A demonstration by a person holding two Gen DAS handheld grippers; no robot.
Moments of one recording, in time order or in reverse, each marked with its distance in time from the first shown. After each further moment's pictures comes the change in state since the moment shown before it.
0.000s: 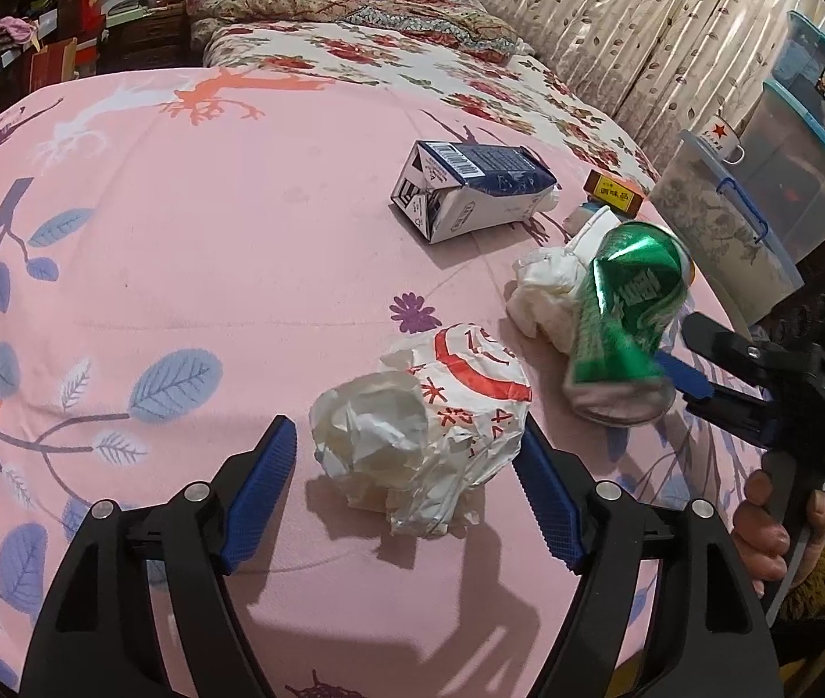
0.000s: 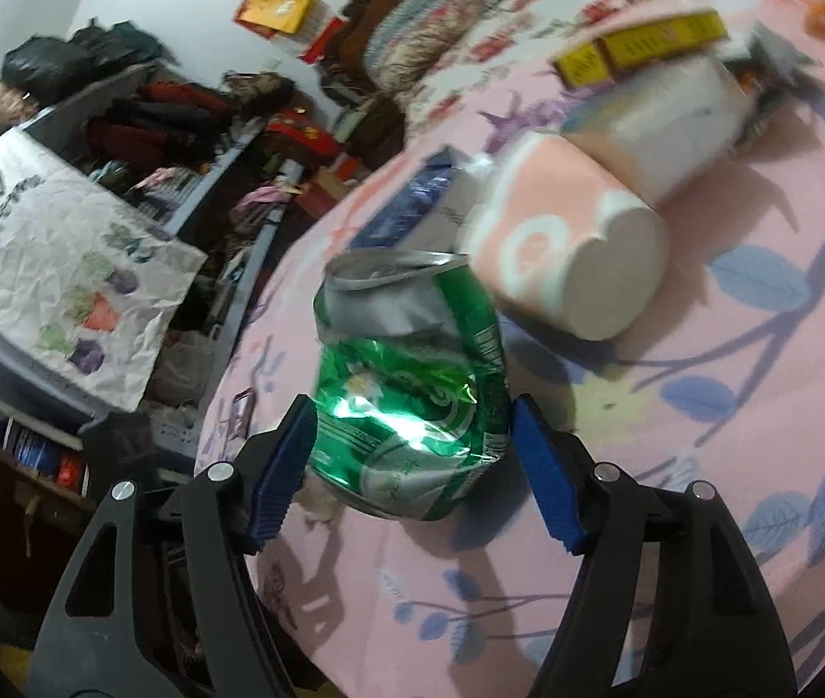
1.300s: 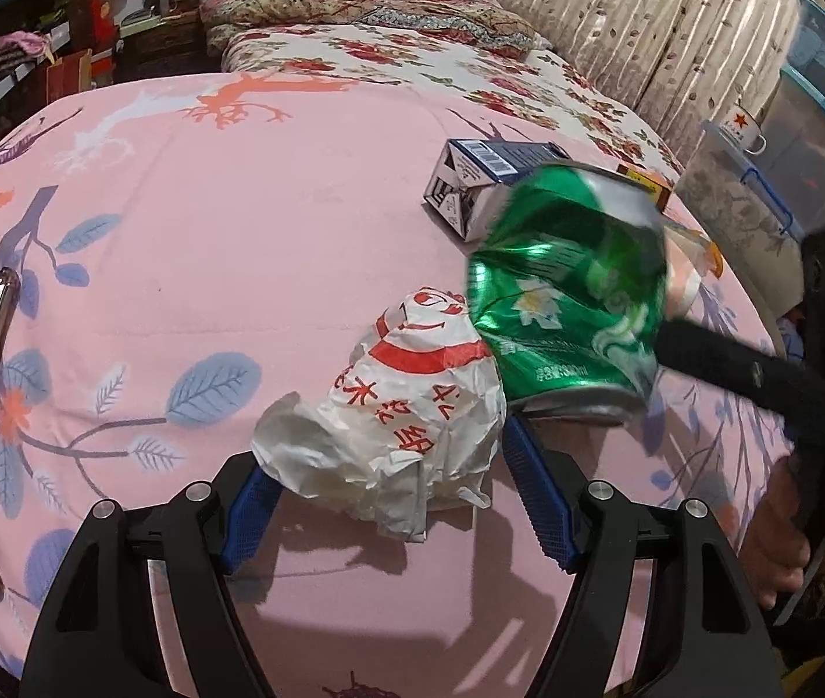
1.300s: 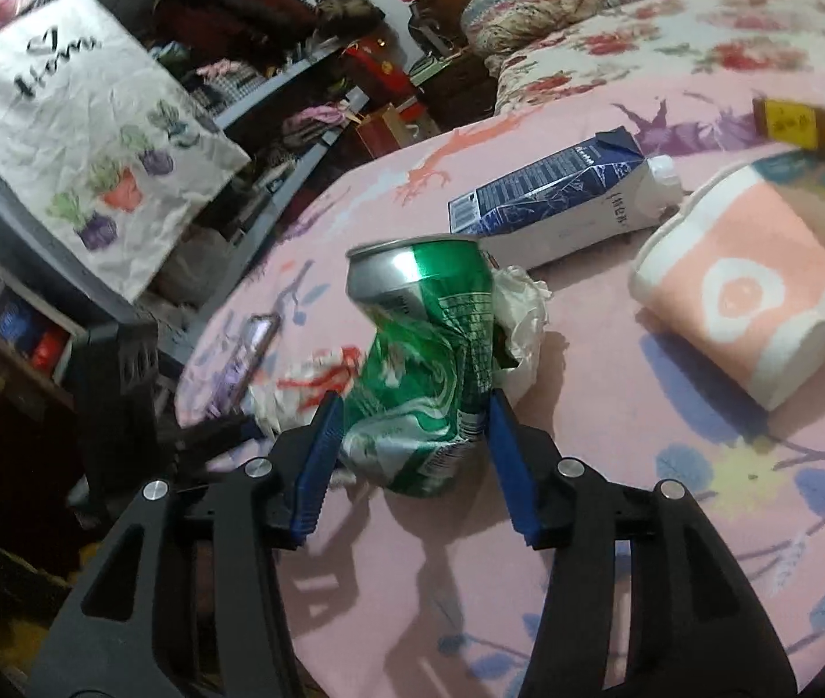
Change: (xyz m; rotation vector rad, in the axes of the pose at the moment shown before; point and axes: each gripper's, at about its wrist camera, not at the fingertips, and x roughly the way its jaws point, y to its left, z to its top) left arm -0.003 0.002 0.000 0.023 0.000 0.078; right arm 0.048 0.058 -0.001 -0.260 0.136 0.027
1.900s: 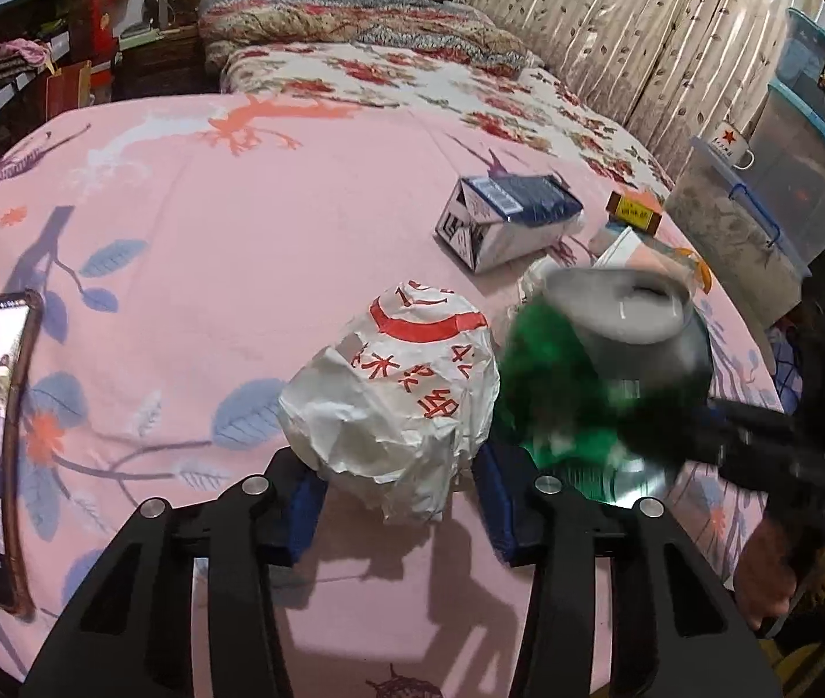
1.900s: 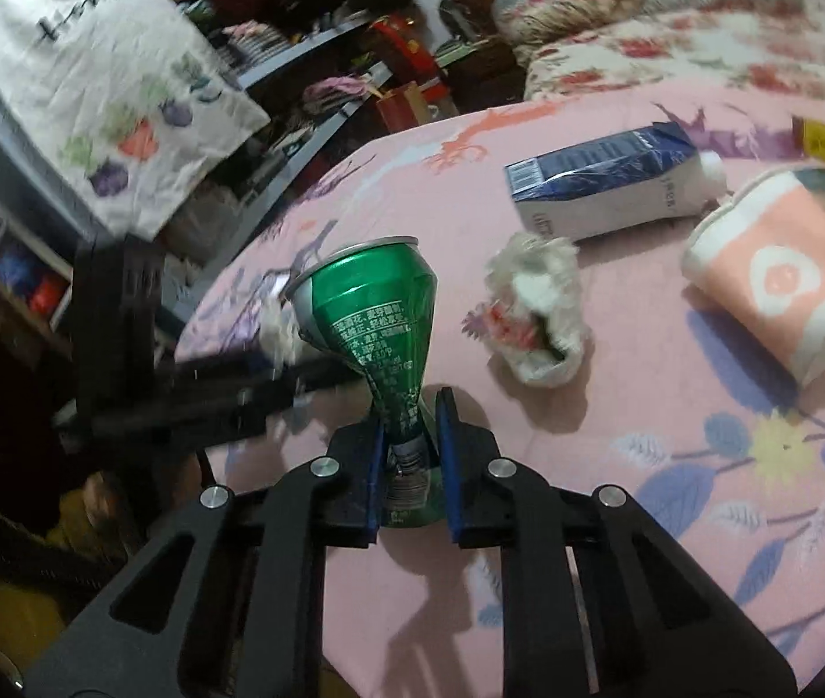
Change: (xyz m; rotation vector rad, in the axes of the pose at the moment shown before) left arm -0.020 0.014 0.005 0.006 -0.051 -0.013; right arm 0.003 0.039 -0.025 -0.126 0.046 -0.043
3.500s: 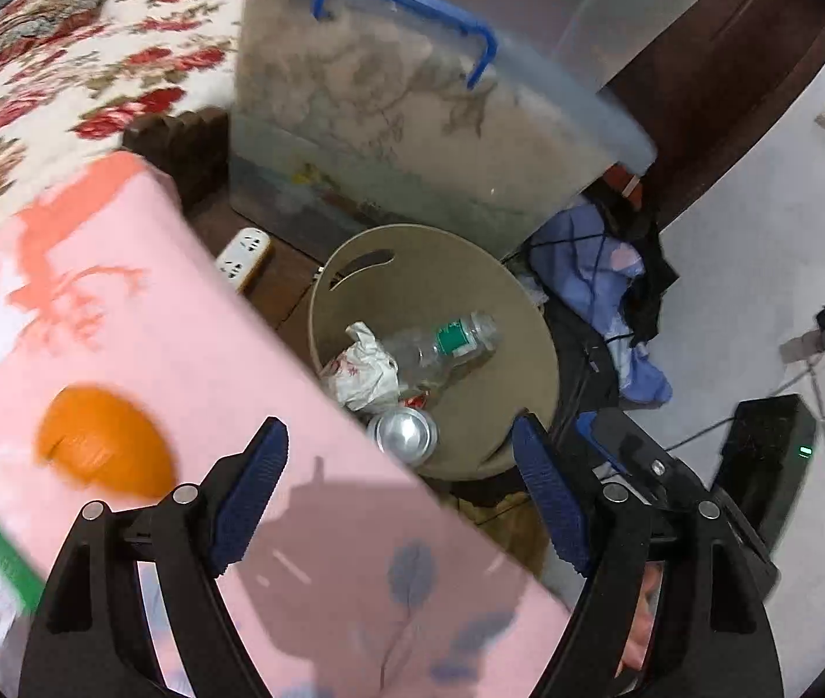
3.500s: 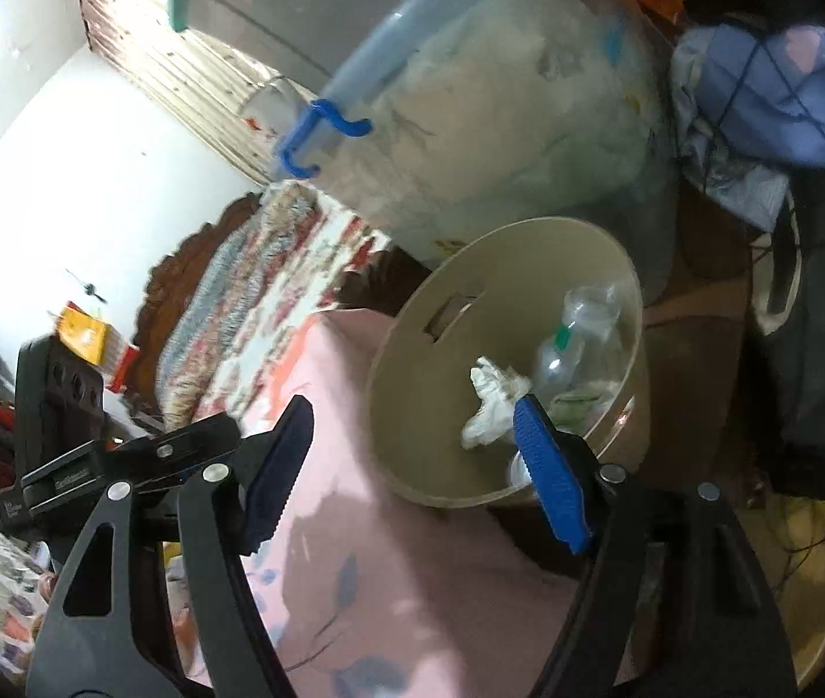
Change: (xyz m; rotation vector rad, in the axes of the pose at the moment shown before) left arm 0.230 -0.524 0.148 0.498 0.322 -0.516; right arm -0.381 -0.353 -0.125 0.788 -0.798 -0.527
